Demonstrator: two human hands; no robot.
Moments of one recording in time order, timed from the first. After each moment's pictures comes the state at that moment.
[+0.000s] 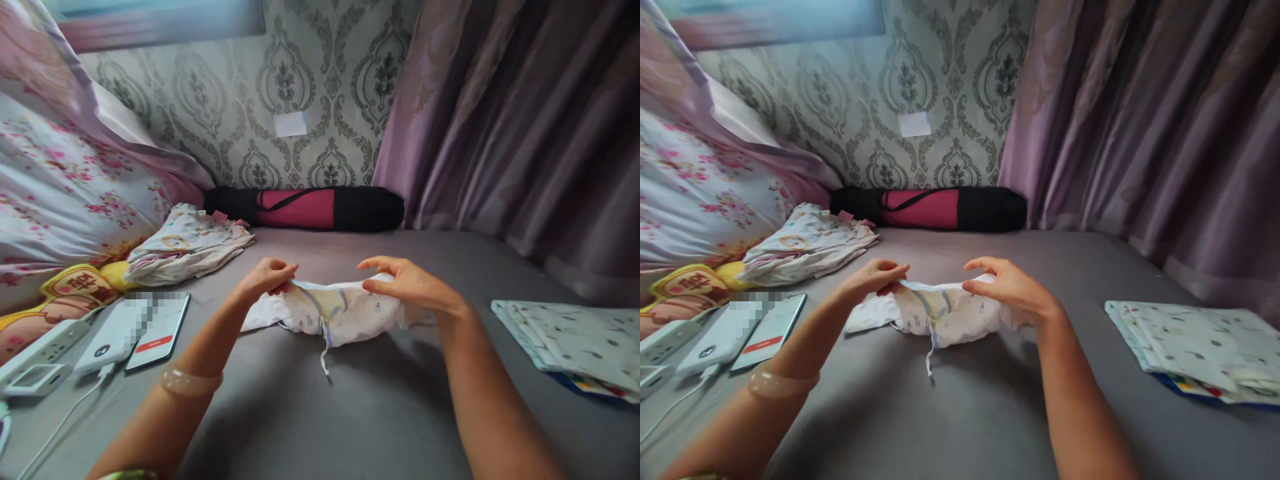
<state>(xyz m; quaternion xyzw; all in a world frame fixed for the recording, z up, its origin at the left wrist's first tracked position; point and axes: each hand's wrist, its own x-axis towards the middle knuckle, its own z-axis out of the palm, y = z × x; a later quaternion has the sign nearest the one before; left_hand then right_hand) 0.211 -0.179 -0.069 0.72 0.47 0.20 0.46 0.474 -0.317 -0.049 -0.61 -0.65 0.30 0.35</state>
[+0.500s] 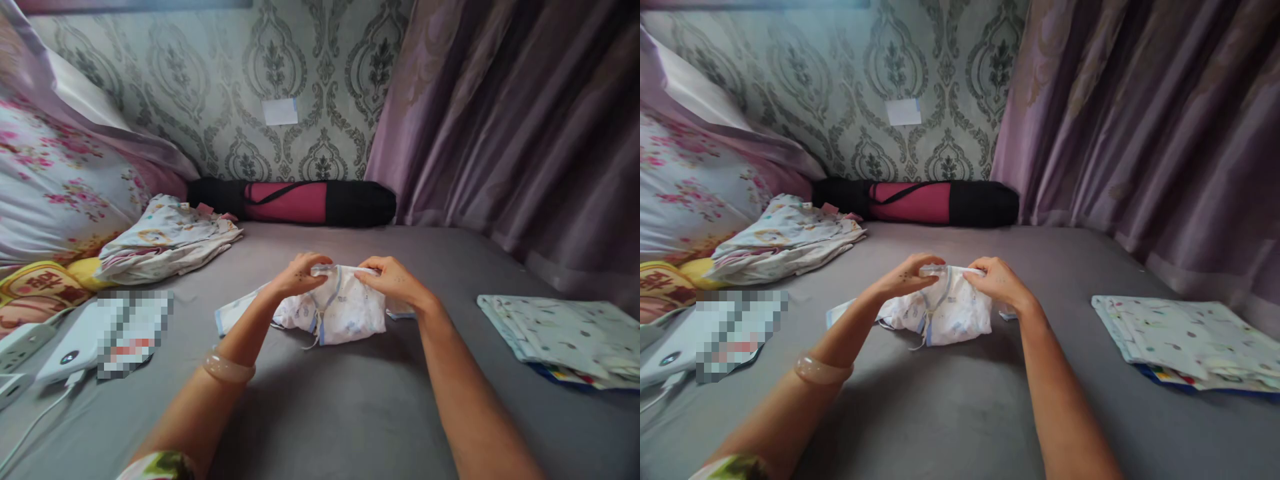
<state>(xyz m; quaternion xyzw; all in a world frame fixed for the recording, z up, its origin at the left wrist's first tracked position) 0.279 -0.175 -0.099 0.88 0.28 0.23 0.31 0.485 -0.290 -0.083 -0.65 -0.66 0.19 0.34</state>
